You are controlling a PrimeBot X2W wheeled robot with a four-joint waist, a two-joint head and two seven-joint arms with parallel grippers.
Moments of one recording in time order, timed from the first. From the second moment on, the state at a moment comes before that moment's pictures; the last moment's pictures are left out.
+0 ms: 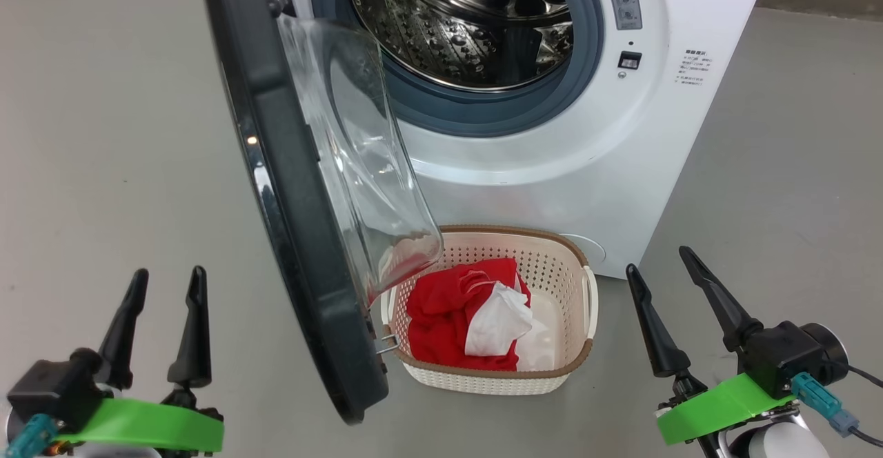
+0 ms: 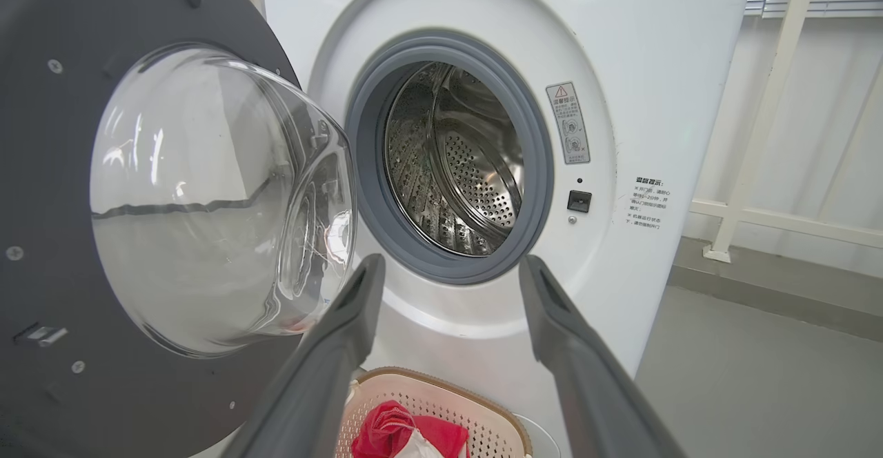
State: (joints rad) left arm -0.14 0.24 -0.05 0.13 -0.46 -0.02 -0.23; right arm -0.07 -0.09 0.09 0.13 0.19 0.12 -0.26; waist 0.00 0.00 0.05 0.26
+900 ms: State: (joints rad) left arm -0.08 0.16 -0.02 0.17 -0.25 0.04 -0.25; right arm -0.06 -0.08 0.10 0.13 0.19 0.12 -0.26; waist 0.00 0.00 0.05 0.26
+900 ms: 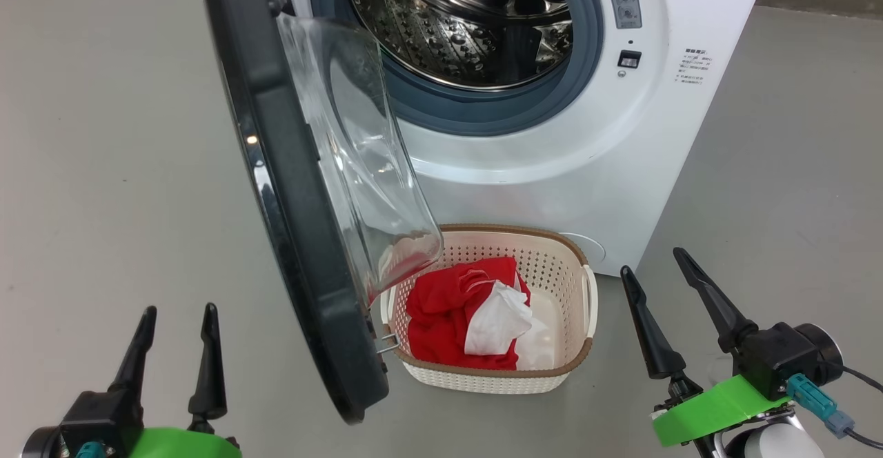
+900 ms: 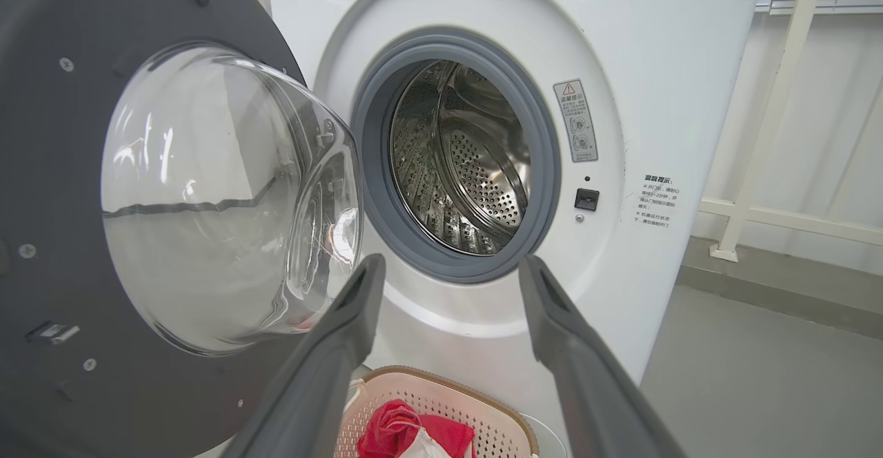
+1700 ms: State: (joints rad) left arm -0.09 0.05 0.07 0.20 -0.56 -0.10 -0.22; right arm -0.06 -0.08 0.09 0.13 0.19 0.12 -0.26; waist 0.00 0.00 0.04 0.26
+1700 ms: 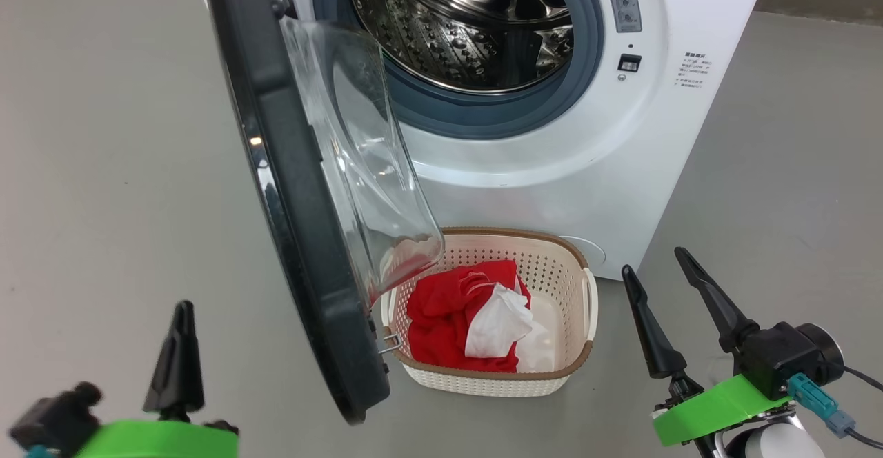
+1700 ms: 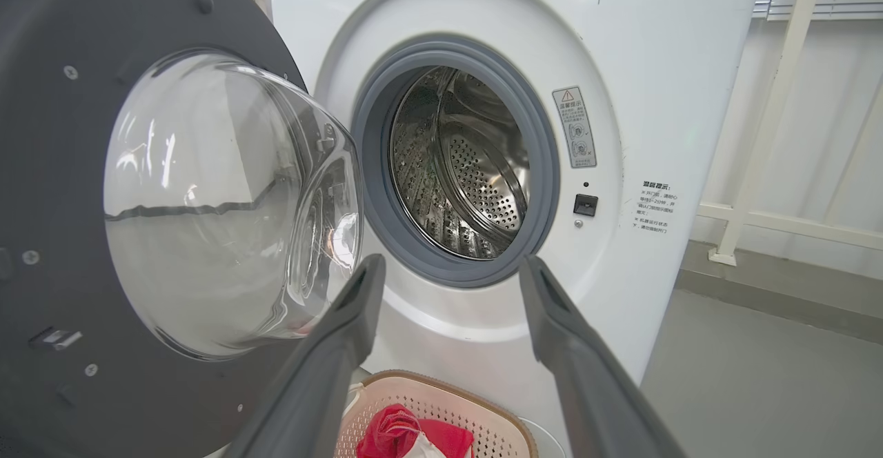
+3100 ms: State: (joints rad) left arm -0.15 0.07 0.04 -0.15 -1.65 0.09 0.28; right arm -0.07 -0.08 0.11 0.13 0.19 0.12 -0.26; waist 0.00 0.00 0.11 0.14
